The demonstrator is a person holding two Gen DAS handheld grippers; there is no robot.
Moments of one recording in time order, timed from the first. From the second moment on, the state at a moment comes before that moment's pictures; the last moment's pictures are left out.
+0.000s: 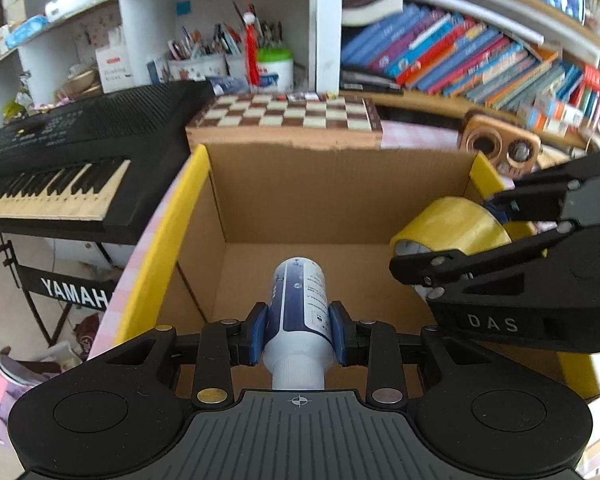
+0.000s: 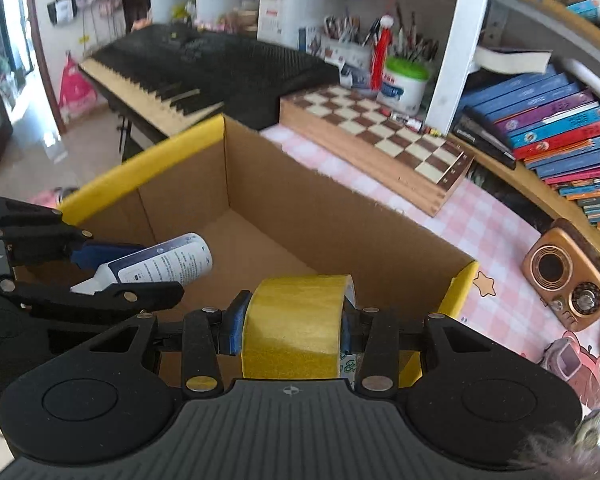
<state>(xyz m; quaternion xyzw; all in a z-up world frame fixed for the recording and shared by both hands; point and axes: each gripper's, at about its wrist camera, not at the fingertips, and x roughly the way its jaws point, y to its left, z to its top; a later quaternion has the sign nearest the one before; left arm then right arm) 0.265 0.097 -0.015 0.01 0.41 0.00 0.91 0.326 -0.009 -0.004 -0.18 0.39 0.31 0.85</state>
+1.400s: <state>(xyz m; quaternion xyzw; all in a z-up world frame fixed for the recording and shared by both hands) 0.255 0.086 0.000 0.02 0.38 0.00 0.92 0.341 -0.017 0.006 -0.15 0.37 0.31 0.86</state>
